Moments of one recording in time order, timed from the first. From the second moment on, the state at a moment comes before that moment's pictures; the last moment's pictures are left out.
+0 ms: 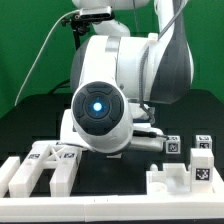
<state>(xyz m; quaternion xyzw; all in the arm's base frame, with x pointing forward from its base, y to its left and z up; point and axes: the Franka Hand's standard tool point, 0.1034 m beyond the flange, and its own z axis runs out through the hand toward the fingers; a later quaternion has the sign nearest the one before) 0.466 0.000 0.040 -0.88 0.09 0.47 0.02</state>
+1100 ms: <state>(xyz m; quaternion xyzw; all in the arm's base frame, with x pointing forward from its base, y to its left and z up) 0.555 0.052 0.125 -0.93 0.15 0.34 0.05</state>
